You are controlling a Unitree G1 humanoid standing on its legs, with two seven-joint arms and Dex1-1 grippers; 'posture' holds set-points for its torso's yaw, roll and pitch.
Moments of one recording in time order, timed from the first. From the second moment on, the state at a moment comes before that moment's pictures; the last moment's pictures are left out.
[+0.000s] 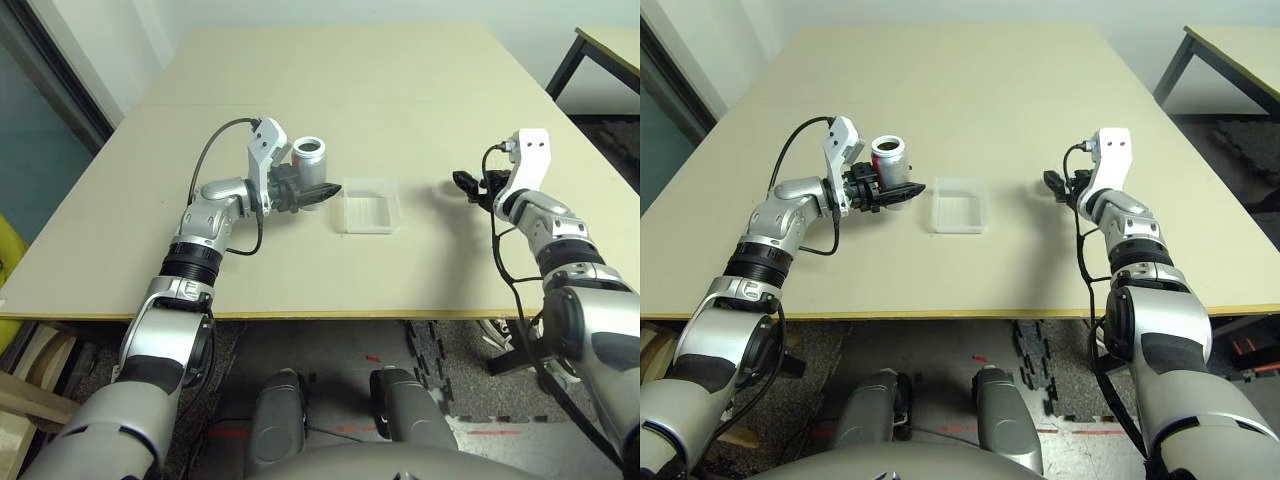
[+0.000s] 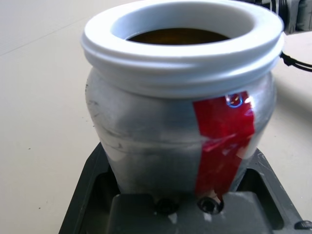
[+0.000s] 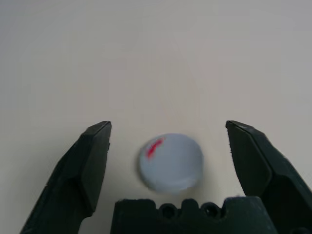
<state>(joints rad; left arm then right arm) -0.79 0.35 -0.07 0.63 -0.25 0.22 -1.03 -0.89 -0.46 -0.23 1.15 0.17 0.08 0.45</state>
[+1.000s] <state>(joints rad) -0.82 0.37 -0.07 0.68 -0.23 0.21 -1.04 -0.68 -0.70 -0.10 0.52 0.36 0.29 1.45</state>
